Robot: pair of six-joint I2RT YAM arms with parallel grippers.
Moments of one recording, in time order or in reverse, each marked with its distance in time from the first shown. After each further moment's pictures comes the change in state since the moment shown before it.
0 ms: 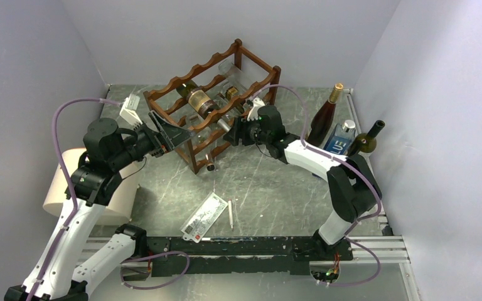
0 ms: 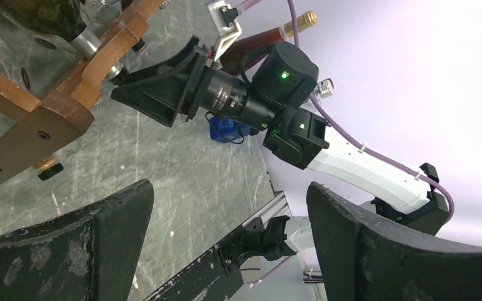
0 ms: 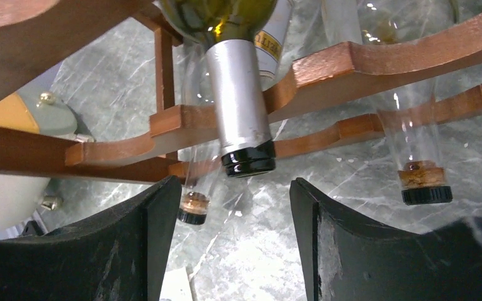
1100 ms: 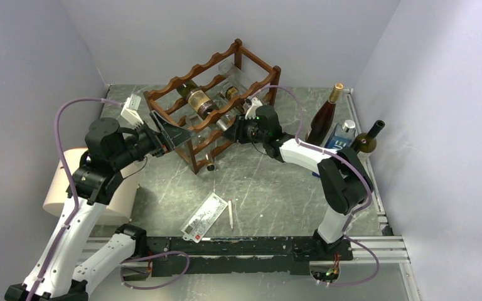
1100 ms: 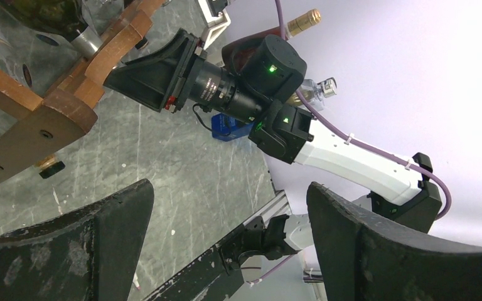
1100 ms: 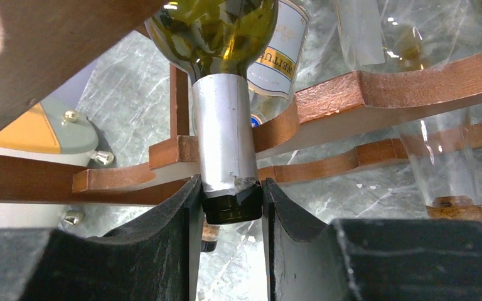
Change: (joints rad) left arm 0.000 0.006 -0.006 0.002 0.001 0.000; right arm -0.011 0.111 0.013 0.153 -0.046 0.103
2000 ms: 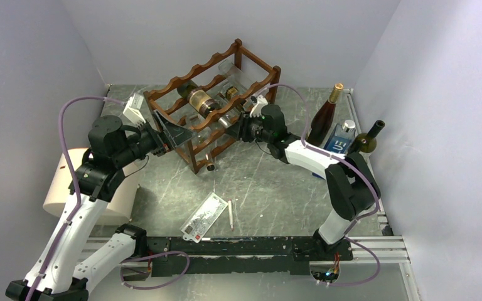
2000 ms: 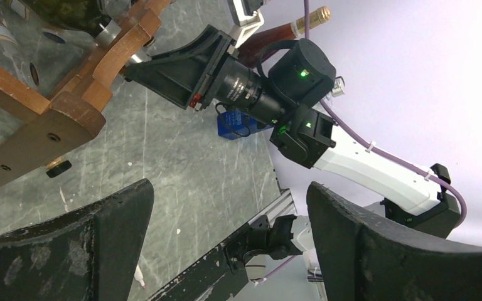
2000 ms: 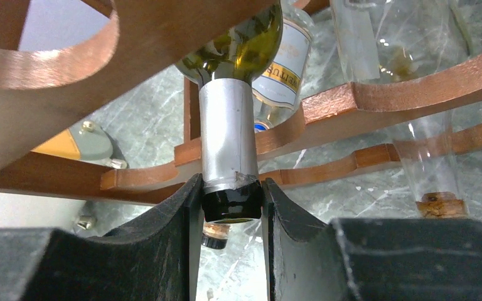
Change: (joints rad) left arm 0.000 0.023 0.000 -0.001 -0.002 0.016; right arm -0.013 -0.071 -0.034 0.009 0.000 0.000
